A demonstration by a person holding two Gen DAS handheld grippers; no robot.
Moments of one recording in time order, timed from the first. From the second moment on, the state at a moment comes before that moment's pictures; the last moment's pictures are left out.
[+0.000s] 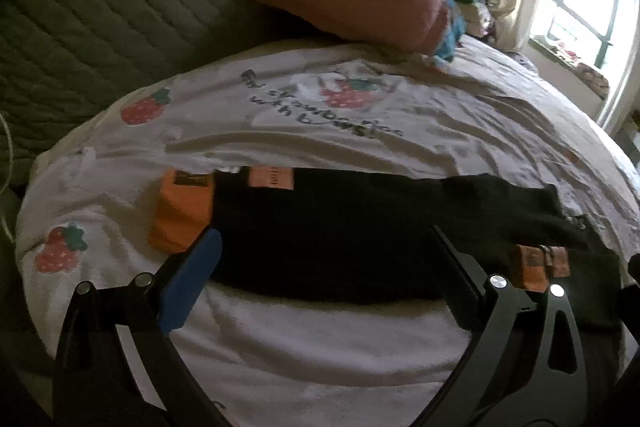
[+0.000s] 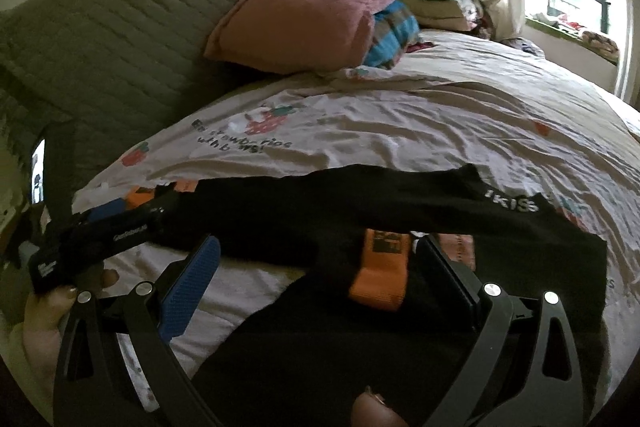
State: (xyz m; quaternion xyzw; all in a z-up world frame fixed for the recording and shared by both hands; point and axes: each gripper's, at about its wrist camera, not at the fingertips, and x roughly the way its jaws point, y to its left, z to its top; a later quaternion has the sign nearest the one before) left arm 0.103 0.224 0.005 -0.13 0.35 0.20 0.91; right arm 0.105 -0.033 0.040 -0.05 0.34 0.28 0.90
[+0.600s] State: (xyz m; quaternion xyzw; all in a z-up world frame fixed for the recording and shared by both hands) left arm 0.098 0.289 -0.019 -0.19 0.37 0.26 0.87; right arm 0.117 0.019 0.008 -0.08 0.37 0.31 0.87
